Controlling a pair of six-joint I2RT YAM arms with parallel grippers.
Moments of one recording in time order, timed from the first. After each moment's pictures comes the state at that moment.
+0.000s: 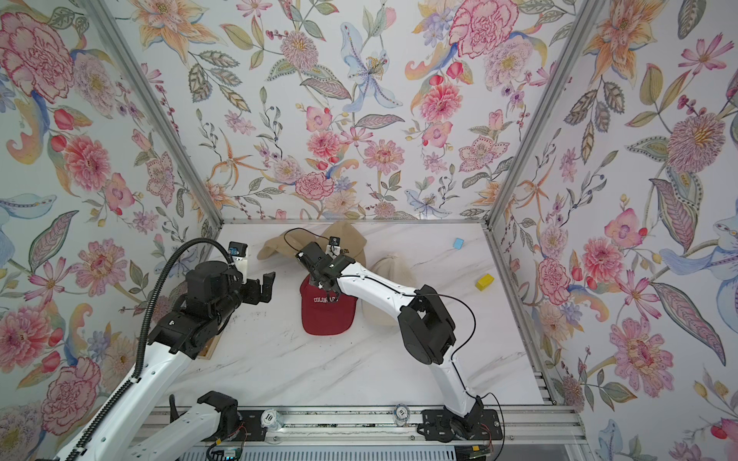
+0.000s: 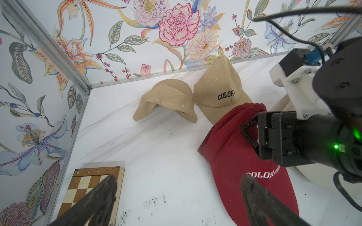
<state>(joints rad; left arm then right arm) -0.32 0.90 0.92 -0.51 -0.15 -0.01 0.91 2.13 1.87 -0.73 0.39 0.85</state>
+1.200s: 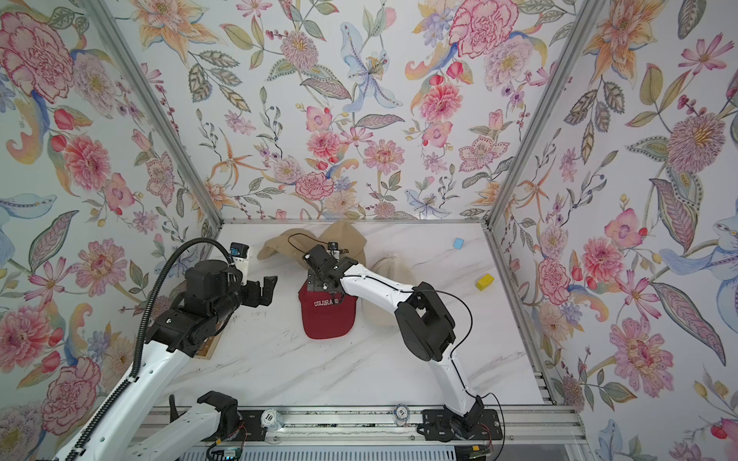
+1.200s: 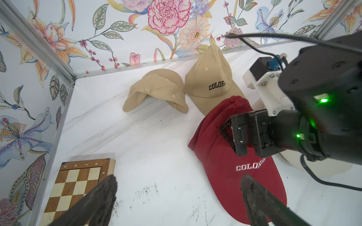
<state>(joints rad) -0.31 0.92 0.97 -0.59 -0.08 -0.04 0.88 2.11 1.79 -0.66 0.26 0.71</state>
